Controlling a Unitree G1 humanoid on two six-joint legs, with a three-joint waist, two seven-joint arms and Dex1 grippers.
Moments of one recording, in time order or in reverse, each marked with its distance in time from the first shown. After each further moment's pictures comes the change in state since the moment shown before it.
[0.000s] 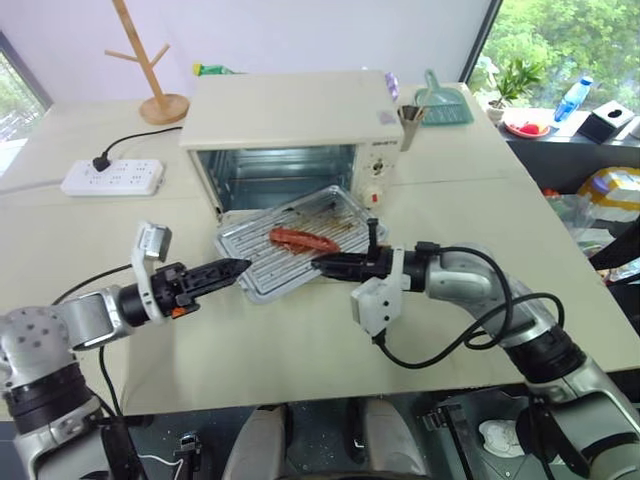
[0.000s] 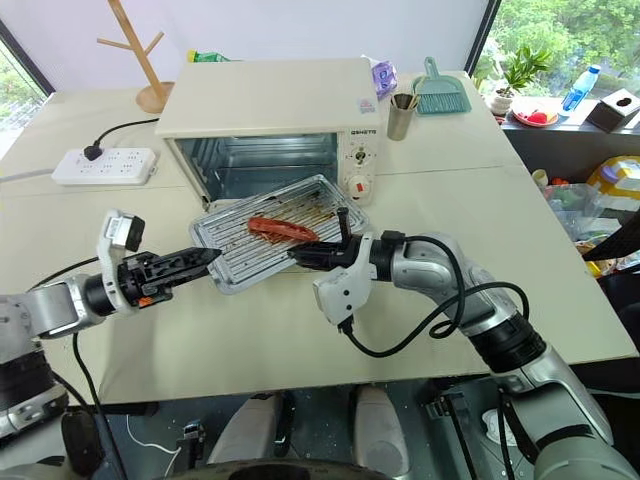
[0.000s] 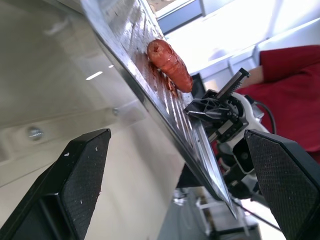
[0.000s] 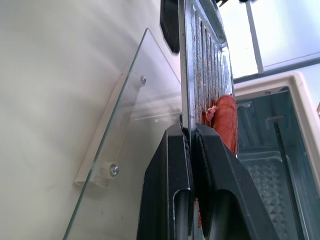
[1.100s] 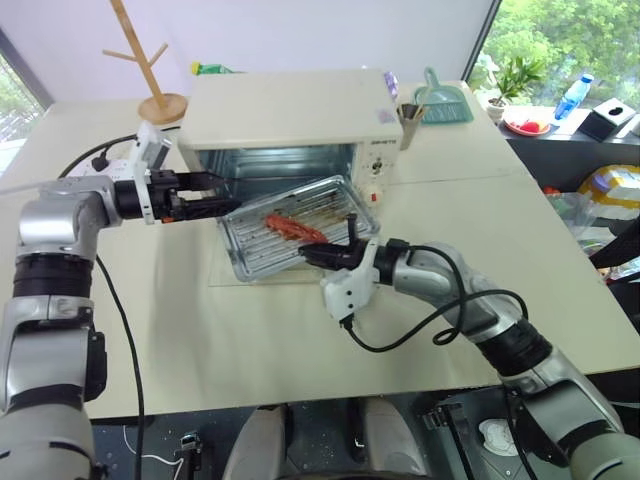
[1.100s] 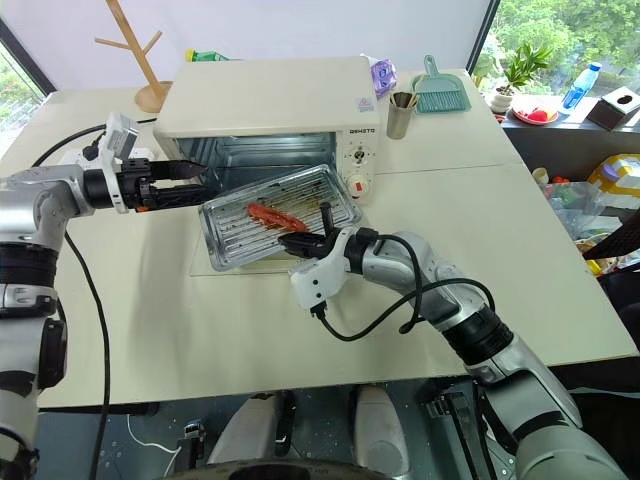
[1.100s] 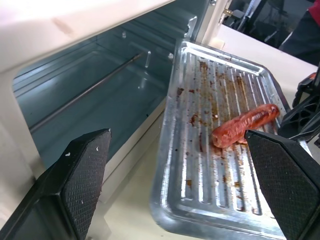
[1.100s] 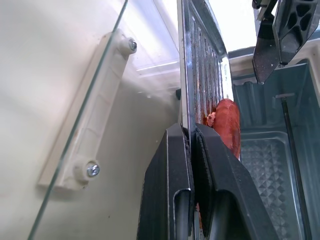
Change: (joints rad) left arm -0.496 0.320 -0.566 0.584 0.855 -0.983 -0.770; right arm -0.040 0.087 0.075 0.046 -0.206 0.127 -0.112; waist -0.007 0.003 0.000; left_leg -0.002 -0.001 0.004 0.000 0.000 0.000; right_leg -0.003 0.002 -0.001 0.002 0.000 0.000
